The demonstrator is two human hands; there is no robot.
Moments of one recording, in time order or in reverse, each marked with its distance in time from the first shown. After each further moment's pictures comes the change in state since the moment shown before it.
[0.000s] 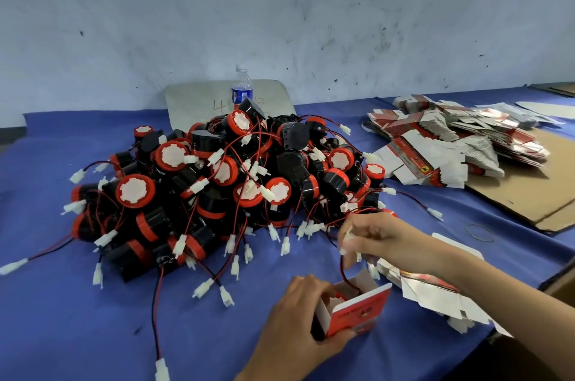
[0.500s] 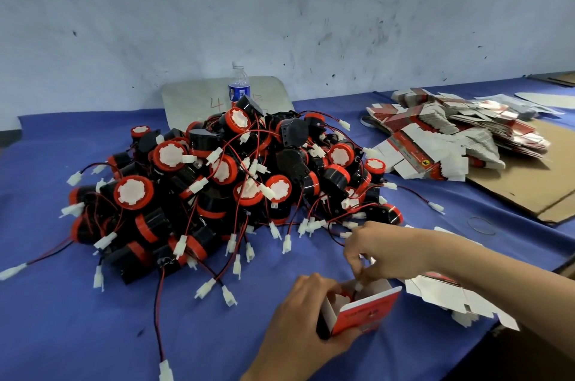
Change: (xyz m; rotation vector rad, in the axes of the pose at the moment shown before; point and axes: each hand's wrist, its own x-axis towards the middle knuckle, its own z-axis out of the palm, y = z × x) left_hand 0.001 0.006 -0.002 -0.017 0.055 0.067; right_hand 0.014 -0.011 0.002 -0.758 -0.385 0.074
